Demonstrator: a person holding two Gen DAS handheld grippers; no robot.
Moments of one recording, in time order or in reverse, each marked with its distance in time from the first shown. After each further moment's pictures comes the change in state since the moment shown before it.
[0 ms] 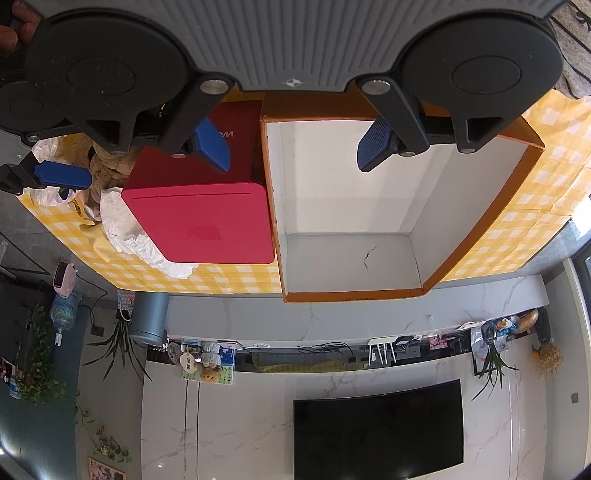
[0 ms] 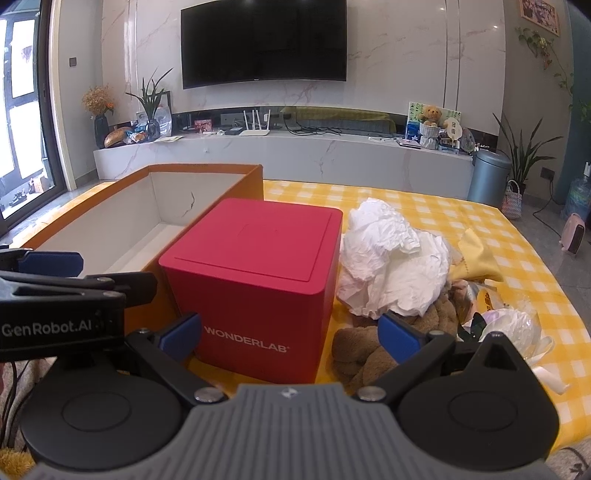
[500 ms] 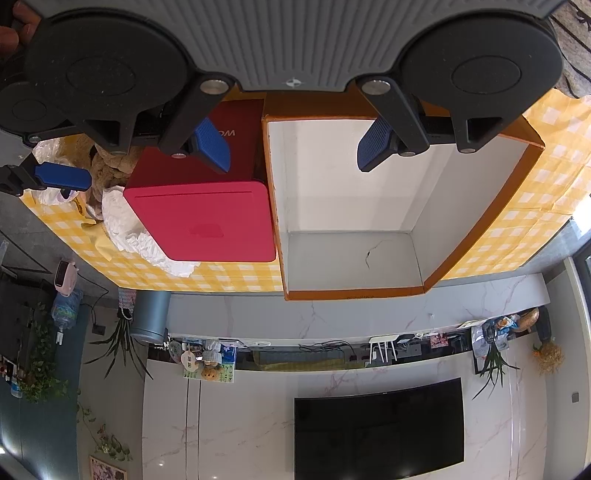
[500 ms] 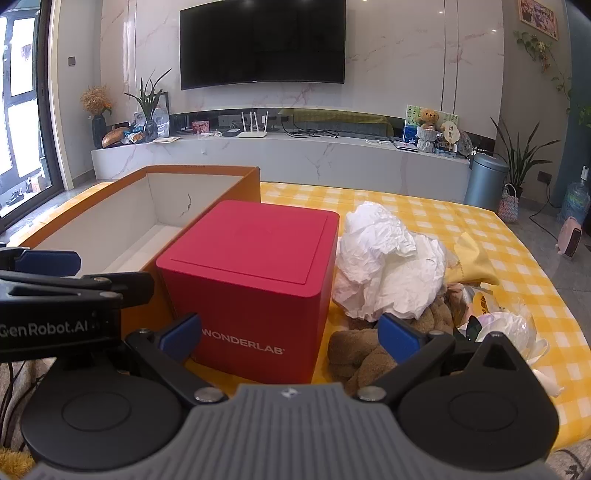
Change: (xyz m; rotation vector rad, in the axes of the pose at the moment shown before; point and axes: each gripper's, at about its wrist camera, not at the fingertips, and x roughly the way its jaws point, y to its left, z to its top) left arm -0.002 -0.002 0.001 0.000 -0.004 -0.001; right arm -0.002 0.000 0.001 -0.006 -0.009 -0.009
